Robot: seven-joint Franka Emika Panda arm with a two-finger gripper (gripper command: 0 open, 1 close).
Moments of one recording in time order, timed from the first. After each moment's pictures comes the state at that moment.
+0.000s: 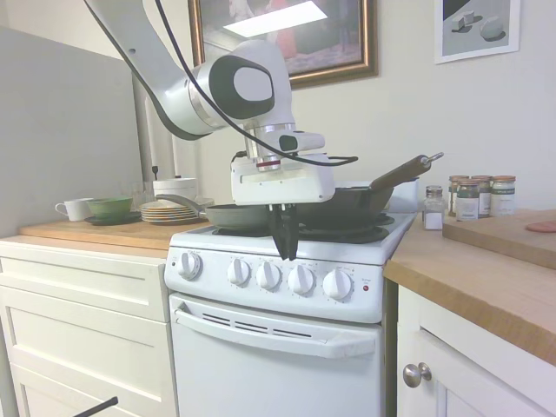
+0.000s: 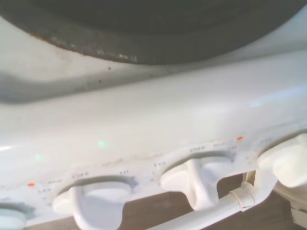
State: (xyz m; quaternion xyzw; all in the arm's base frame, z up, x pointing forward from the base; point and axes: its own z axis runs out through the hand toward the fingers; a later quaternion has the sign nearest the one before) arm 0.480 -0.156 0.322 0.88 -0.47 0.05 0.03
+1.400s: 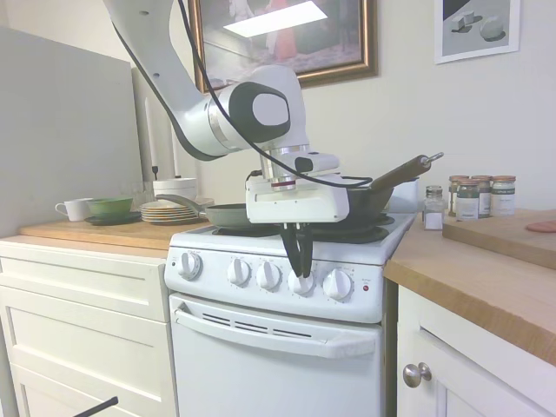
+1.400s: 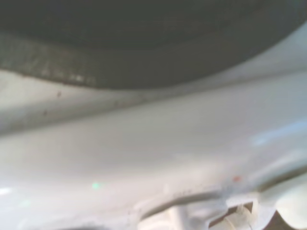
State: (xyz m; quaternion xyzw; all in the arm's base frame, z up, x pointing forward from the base) arm 0.500 -0.173 0.290 0.88 -0.47 0.05 0.04
